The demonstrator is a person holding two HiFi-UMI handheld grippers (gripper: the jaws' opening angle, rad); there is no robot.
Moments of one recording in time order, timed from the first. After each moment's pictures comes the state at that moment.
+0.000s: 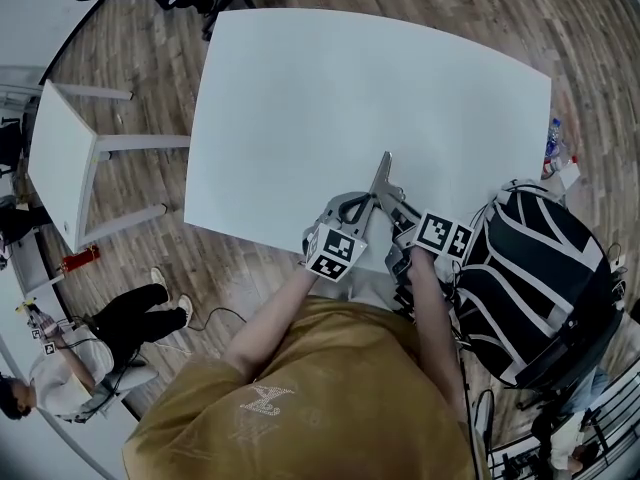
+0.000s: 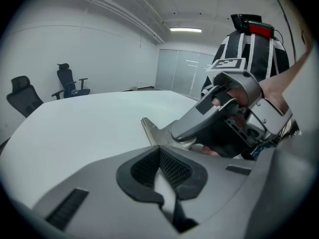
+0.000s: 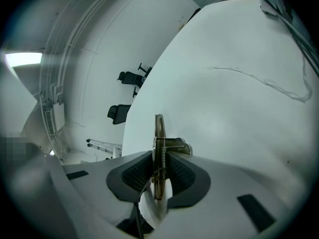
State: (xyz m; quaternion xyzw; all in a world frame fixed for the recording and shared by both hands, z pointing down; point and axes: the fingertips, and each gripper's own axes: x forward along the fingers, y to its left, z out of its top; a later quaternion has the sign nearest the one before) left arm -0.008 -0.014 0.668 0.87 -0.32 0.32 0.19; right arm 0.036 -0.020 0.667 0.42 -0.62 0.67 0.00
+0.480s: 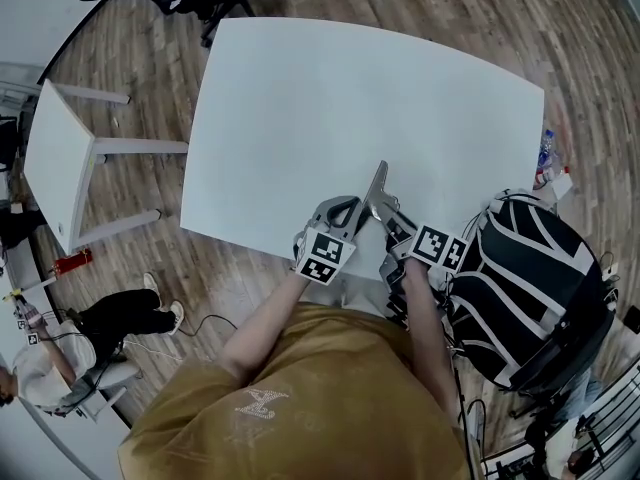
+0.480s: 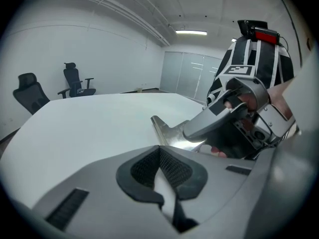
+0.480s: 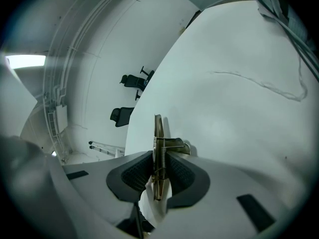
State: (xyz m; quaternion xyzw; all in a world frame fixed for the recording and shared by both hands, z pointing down) left arm -0.025 -0.026 0.662 0.86 -0.35 0.31 0.19; right arm 0.037 -0.020 0.657 0.42 -0.62 0.66 -0.02
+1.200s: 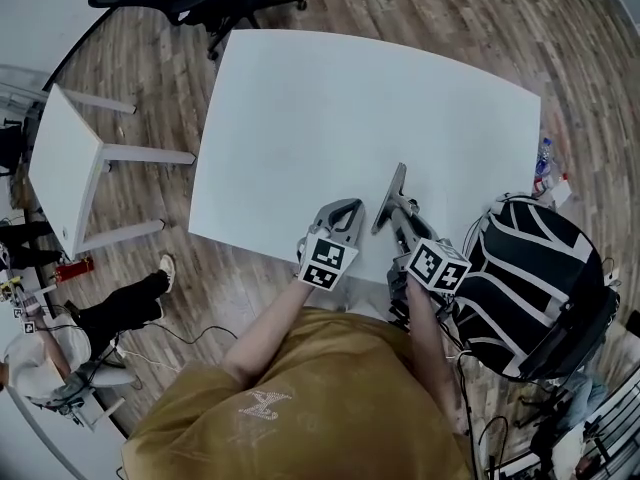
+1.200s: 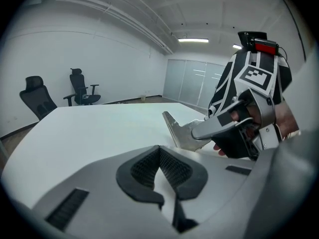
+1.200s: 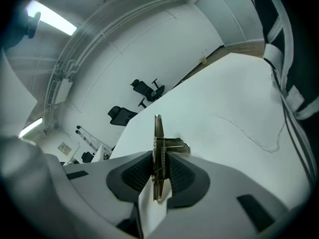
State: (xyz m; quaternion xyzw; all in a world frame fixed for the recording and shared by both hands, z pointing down) left arm -0.035 -0.035 0.624 0.87 -0.37 0.27 0.18; right arm 0.055 -0.023 0.623 0.51 -0.69 0.51 0.04
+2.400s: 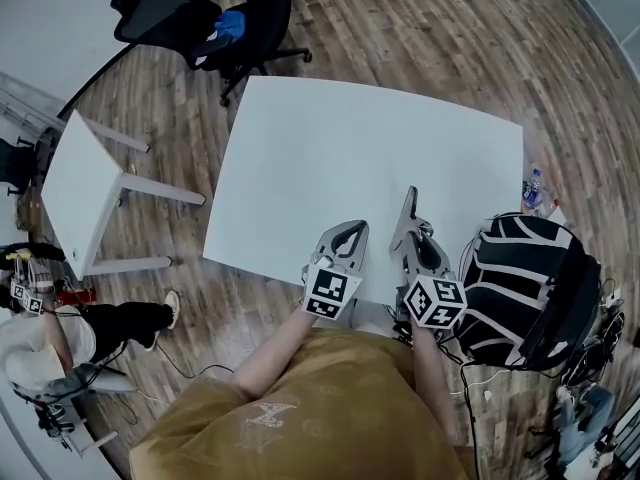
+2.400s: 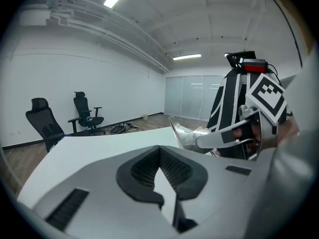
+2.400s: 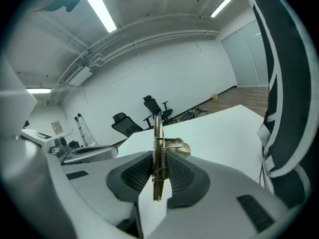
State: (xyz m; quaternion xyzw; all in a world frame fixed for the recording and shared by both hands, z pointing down) left arm -0.029 -0.037 0.522 0.89 -0.41 0.19 0.10; right arm 0.074 -0.016 0.538 0.58 -0.74 0.33 0.05
